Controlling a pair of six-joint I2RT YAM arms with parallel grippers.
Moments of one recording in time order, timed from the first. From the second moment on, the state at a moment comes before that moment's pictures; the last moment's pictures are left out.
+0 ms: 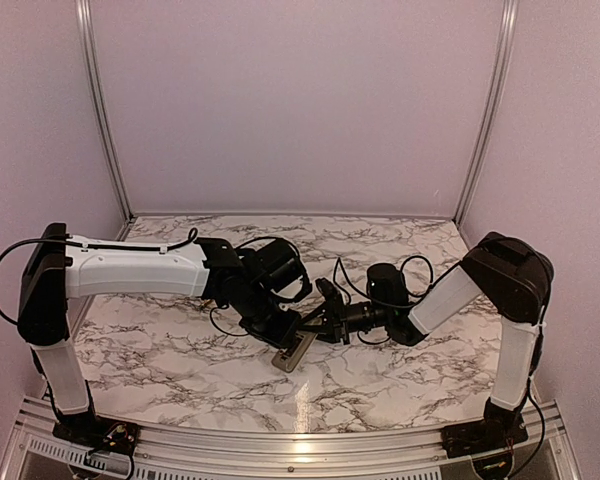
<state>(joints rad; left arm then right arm) -1.06 1.86 1.44 -0.72 0.11 -0.47 0.71 1.96 0.74 0.91 -0.92 1.22</state>
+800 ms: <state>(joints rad) -1.04 1.63 1.36 -0.59 0.05 -0.39 0.71 1.96 0.73 0.92 -0.94 1.21</state>
